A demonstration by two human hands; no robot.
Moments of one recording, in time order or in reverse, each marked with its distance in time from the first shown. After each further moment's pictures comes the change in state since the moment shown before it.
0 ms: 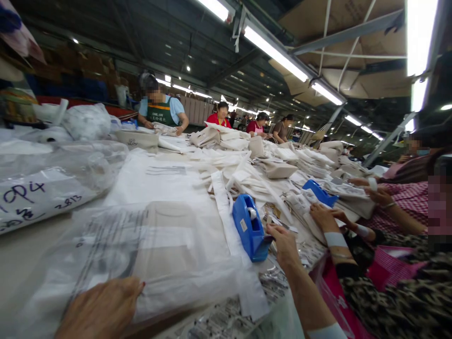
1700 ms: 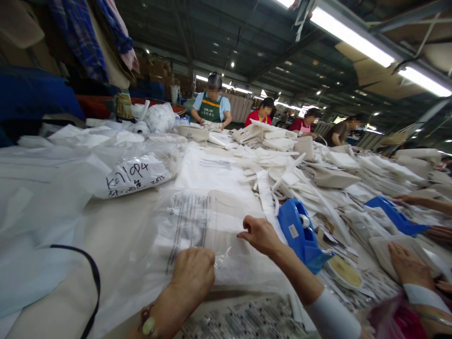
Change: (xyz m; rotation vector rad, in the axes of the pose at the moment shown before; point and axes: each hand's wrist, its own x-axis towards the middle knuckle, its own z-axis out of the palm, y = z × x) left_hand -0.006 0.026 -0.030 -0.045 -0.075 -0.055; right_hand -0.069 -0.099 0.145 -0.872 -0.755 -0.630
